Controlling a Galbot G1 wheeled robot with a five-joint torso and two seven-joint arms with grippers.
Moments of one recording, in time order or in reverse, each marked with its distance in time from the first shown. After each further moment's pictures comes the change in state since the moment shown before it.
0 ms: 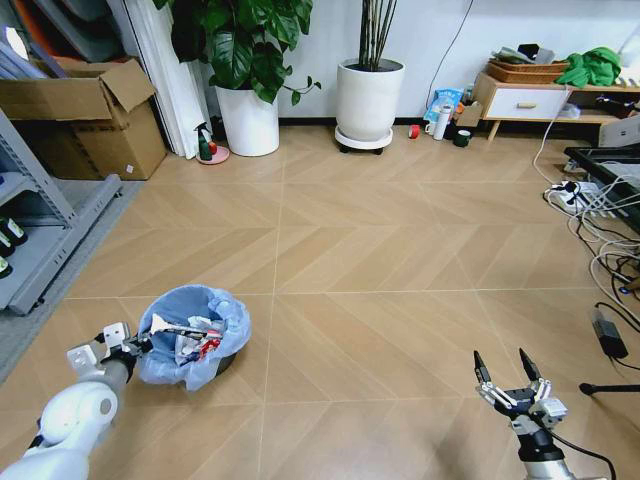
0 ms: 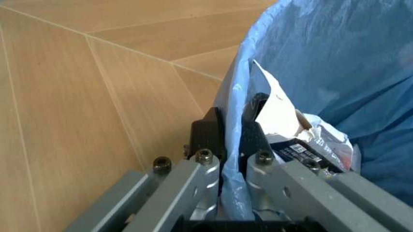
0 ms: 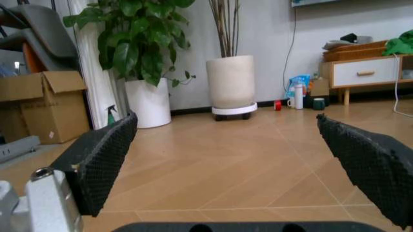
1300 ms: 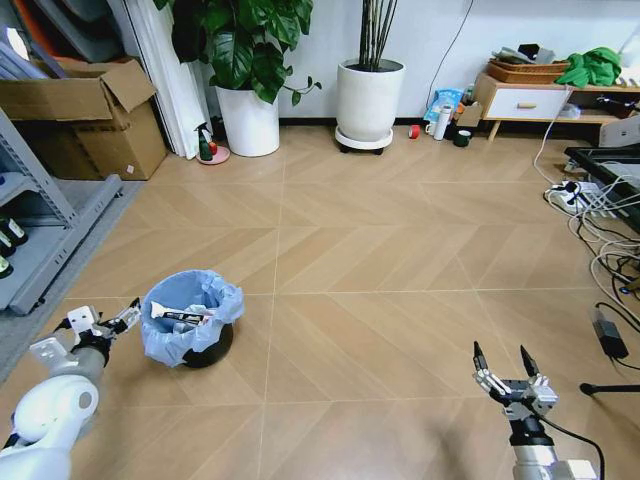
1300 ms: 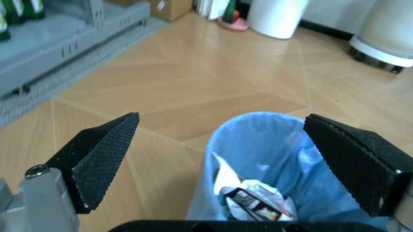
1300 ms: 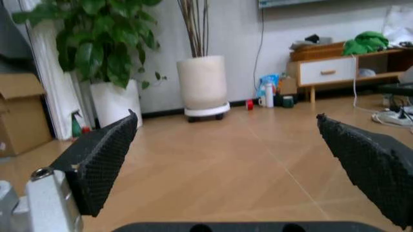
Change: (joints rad) left arm 0.131 -0.047 -0.162 -0.210 0.075 -0.141 -0.010; right arm 0.063 -0.042 -0.095 0.010 -0.078 -0.008 0.276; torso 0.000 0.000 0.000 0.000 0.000
